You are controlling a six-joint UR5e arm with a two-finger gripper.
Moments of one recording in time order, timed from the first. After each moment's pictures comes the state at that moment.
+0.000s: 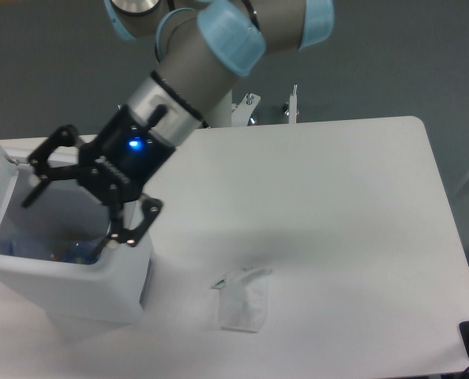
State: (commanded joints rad) arm 2.39 -1.81 -1.46 -0.85 0.59 0.39
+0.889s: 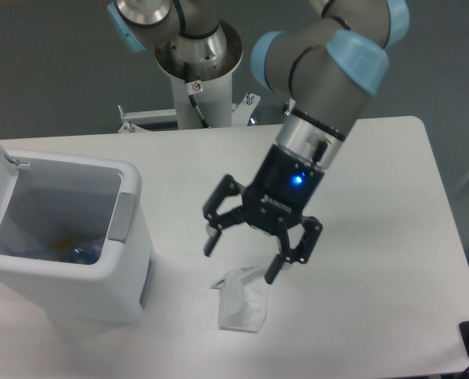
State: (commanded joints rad) arm 2.55 -1.93 -1.49 -0.86 0.78 0.47
